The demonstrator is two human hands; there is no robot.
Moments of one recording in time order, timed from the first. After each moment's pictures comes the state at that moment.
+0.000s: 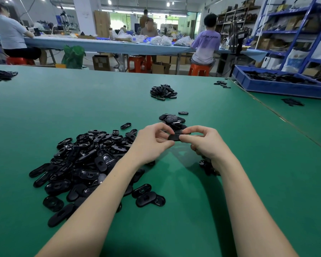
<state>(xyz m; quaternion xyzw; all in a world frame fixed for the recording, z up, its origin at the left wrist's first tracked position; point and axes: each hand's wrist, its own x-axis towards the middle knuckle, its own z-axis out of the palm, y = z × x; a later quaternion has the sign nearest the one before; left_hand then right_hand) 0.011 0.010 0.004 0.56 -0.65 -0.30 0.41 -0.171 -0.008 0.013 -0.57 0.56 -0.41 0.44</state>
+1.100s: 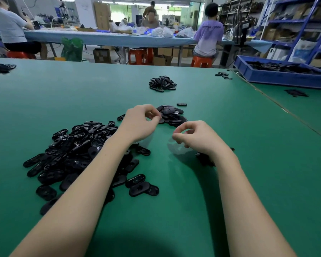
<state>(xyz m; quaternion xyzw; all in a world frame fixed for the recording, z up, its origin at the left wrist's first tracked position) 0.022 -0.009 0.019 0.63 -0.66 -0.16 0.37 -0.173 -0.008 0.011 -0.69 0.58 -0.27 0.35</state>
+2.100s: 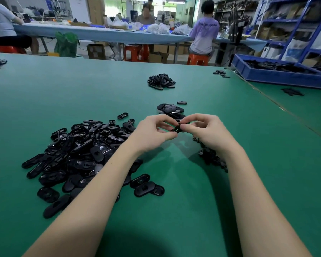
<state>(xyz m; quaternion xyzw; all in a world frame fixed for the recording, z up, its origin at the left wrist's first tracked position) 0.008 0.007 0.003 0.54 -0.65 -0.36 0.39 -0.183 -0.006 0.013 -0.66 0.51 -0.39 0.39</state>
